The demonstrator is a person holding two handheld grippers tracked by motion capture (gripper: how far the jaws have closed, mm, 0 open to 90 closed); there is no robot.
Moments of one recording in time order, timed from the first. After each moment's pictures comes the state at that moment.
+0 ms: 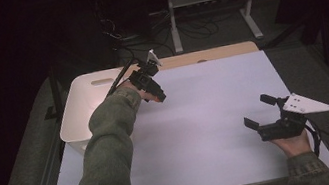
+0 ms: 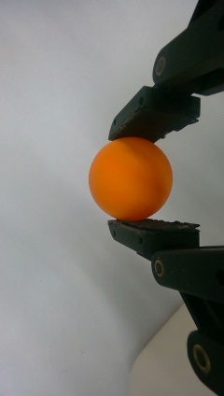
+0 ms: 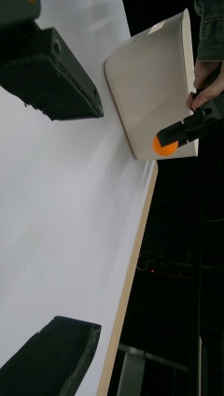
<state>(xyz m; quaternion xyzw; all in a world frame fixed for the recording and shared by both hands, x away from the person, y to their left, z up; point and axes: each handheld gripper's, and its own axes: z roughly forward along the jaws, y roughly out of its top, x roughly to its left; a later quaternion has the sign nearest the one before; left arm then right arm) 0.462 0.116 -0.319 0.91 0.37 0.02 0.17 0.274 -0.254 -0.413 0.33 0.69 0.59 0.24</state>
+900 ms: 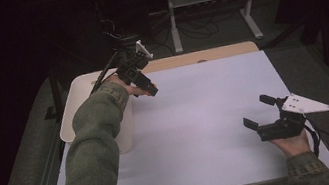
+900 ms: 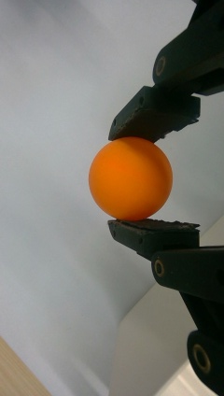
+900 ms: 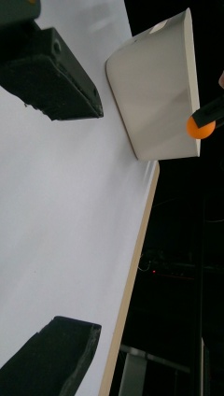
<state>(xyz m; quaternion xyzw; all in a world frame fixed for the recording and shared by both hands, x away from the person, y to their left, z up) 0.444 0.137 -0.273 0.91 0.36 0.04 0.19 0.275 -0.252 -0.414 0.33 0.70 0.59 0.24</state>
